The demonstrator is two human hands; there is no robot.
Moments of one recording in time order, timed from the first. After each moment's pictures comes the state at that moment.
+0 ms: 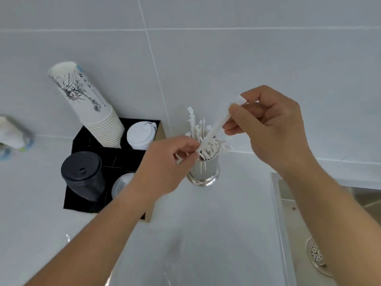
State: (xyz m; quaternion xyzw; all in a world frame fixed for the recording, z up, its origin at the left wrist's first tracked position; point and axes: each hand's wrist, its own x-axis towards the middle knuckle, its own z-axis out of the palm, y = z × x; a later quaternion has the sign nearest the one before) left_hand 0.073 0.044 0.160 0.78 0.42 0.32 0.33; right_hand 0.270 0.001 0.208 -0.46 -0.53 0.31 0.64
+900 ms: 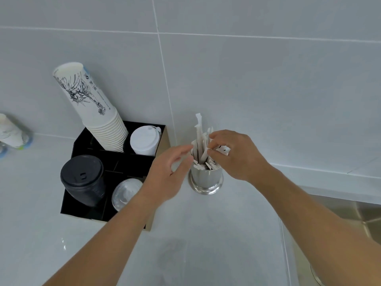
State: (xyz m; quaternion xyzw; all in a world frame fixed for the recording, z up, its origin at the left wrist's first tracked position) left_hand 0.061 0.077 0.093 0.74 0.41 0.37 0.39; right_hand 0.263 0.057 0.121 -0.60 -0.70 0.16 0.35
